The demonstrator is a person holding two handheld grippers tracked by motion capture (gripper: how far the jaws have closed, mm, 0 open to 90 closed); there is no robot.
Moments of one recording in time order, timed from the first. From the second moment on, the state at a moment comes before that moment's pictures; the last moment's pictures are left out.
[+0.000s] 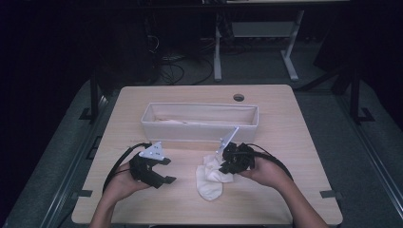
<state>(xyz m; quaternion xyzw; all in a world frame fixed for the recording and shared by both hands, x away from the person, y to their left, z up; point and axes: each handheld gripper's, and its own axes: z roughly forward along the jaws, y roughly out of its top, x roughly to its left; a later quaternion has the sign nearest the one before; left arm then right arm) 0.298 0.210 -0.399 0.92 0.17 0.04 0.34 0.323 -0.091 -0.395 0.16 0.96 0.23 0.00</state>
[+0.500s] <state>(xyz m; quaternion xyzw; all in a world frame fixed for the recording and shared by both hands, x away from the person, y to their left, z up) 0.298 0.214 -0.398 0.92 0.18 0.05 0.34 0.331 -0.072 -0.388 0.15 0.96 0.22 0.01</state>
